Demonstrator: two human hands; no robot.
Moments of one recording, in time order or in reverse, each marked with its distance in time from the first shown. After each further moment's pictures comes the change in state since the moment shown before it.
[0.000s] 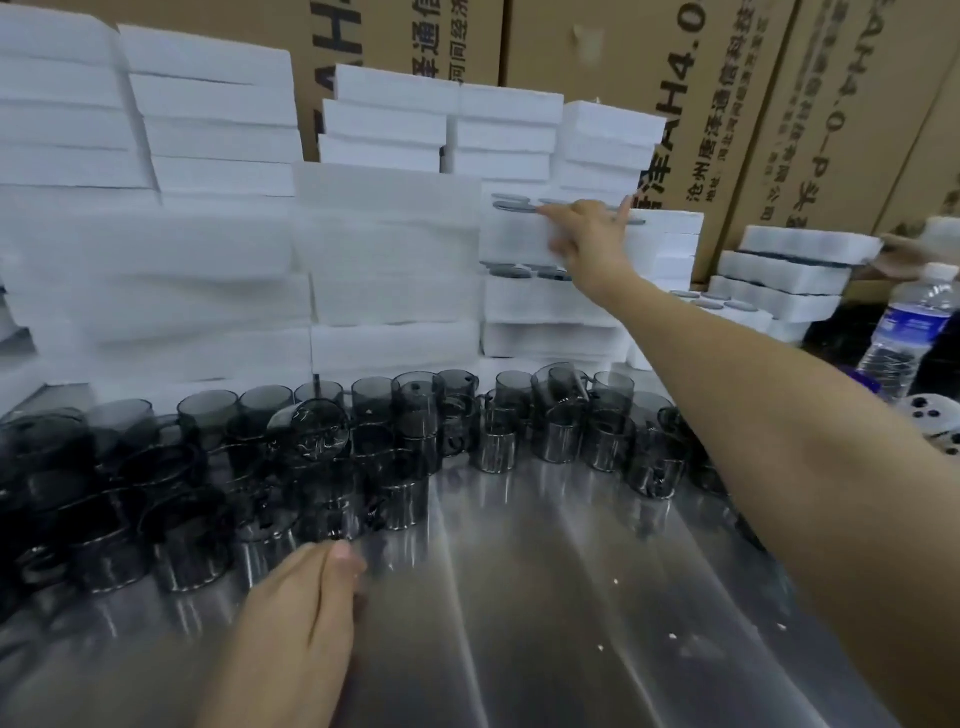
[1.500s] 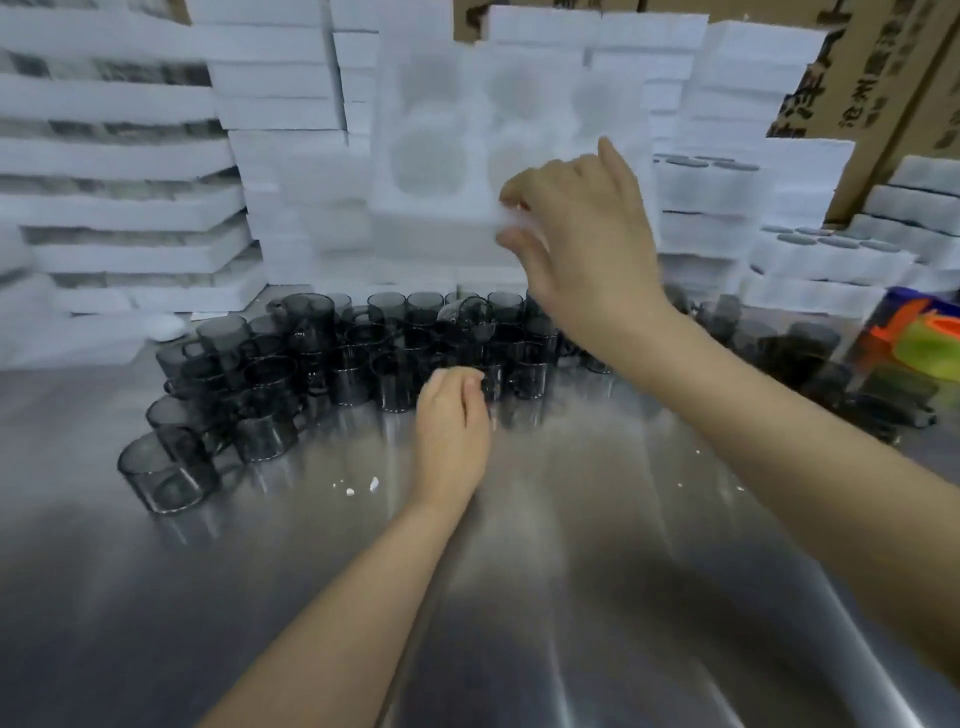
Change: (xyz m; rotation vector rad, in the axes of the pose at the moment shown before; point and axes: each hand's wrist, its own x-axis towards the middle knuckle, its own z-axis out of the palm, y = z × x) left_hand -0.011 0.034 -0.022 -0.068 0.188 -0.044; right_hand -0.169 -0.236 -0.120 0.143 0.149 -0.325
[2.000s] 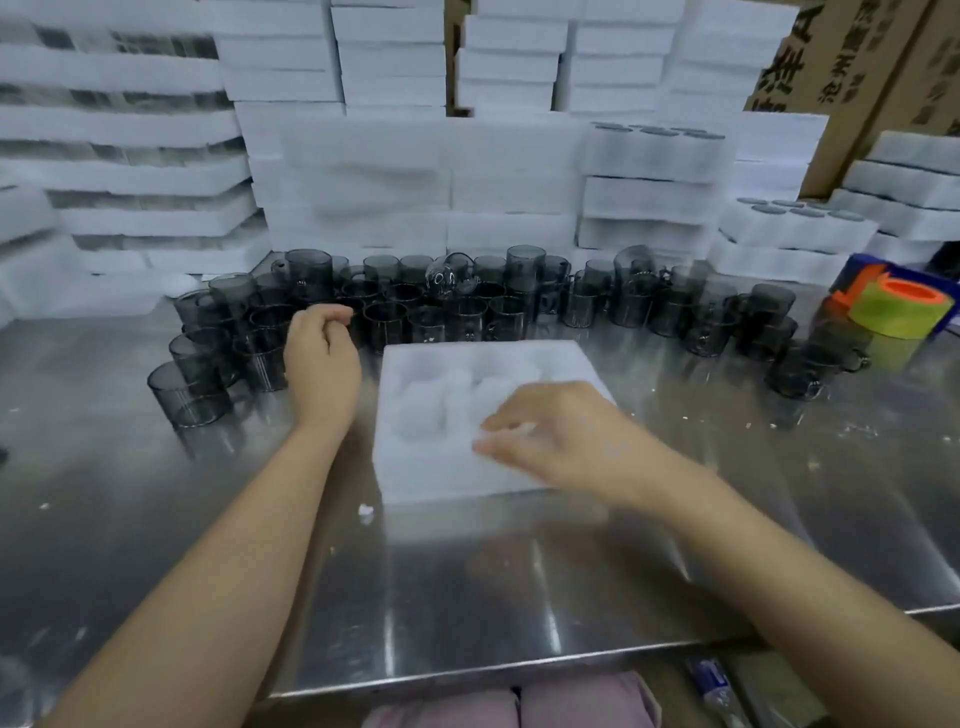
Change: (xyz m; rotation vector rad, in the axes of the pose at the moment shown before) left_hand 0.006 -0.020 -0.084 0.043 0.247 -0.087; right_hand -0.155 -0.025 -0.039 0.595 -0.647 0.102
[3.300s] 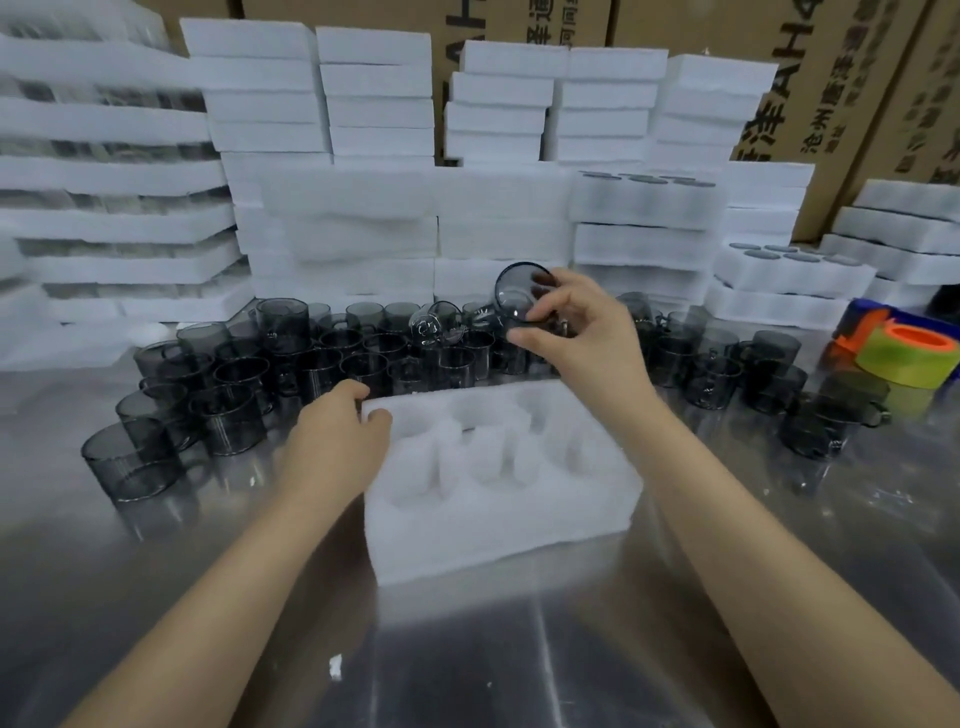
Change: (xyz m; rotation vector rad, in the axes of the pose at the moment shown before) left_hand -0.019 0.030 0.008 0.461 -0.355 -0.112; right_hand 0.093 0.067 -0.032 0.576 0.677 0.028
